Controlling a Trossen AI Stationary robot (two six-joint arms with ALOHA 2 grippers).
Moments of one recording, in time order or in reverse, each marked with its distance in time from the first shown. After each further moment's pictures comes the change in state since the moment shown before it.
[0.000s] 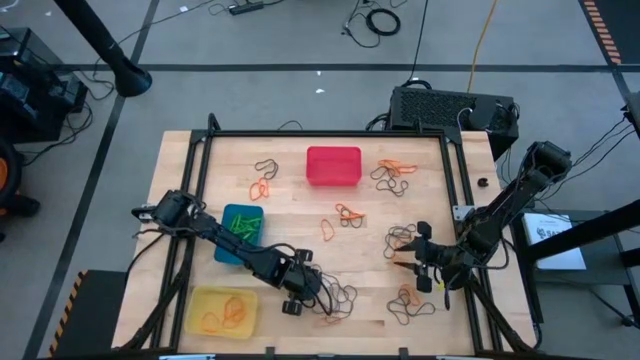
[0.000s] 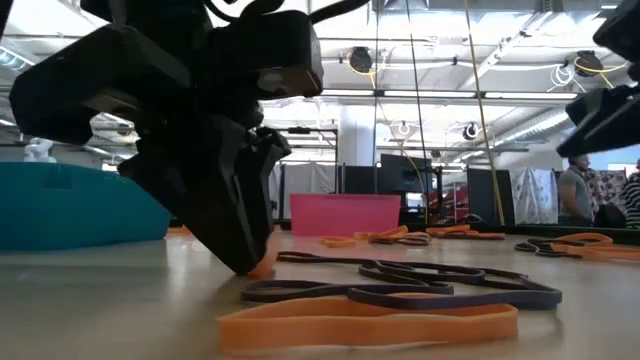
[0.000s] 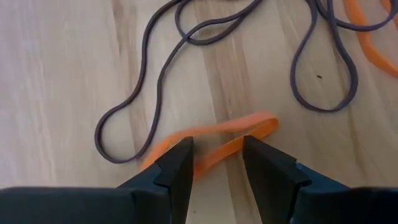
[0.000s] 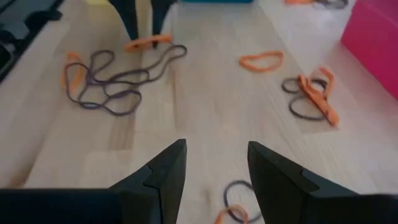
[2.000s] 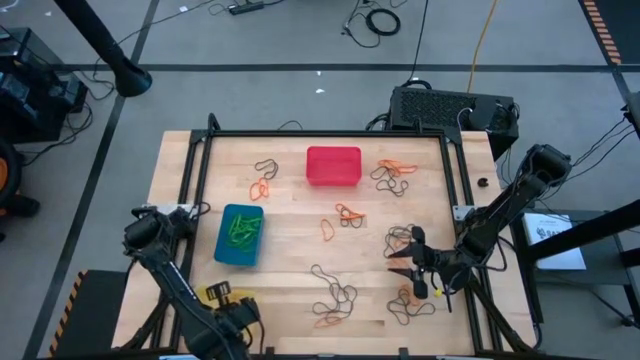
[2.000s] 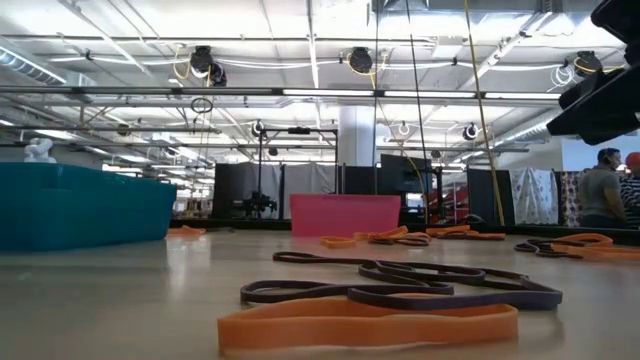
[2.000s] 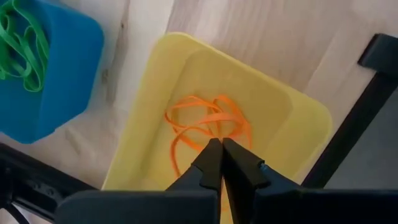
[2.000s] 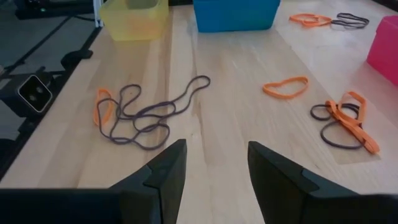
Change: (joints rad) left arm -0.483 -0.011 0.471 -1.075 0.019 -1.084; right arm -0.013 0.081 0.001 0.248 -0.008 -0.063
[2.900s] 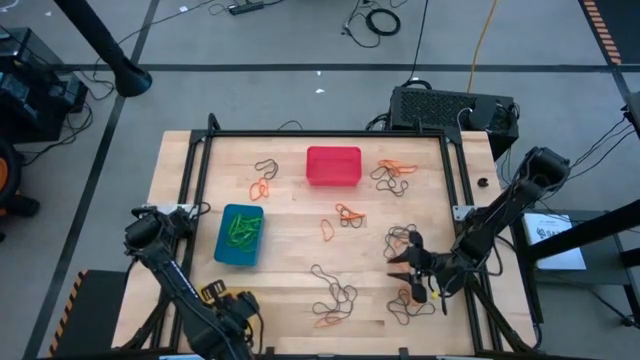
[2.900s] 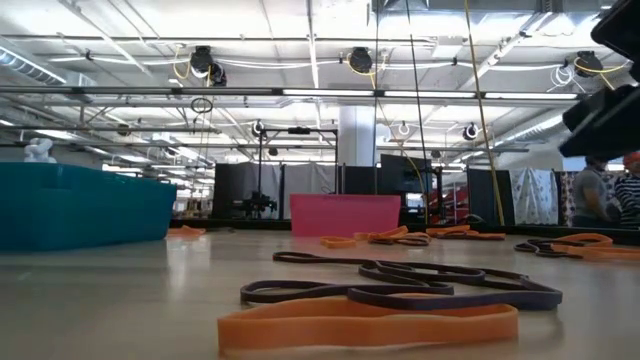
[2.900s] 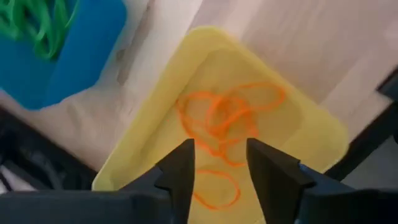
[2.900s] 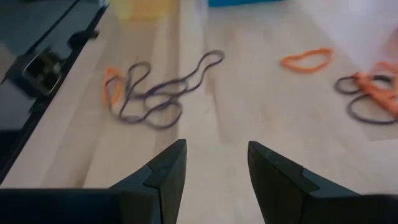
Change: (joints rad) left arm 0.014 0.000 0.000 -0.044 0.019 -0.170; right arm 0.000 0.078 0.000 0.028 -0.072 0.072
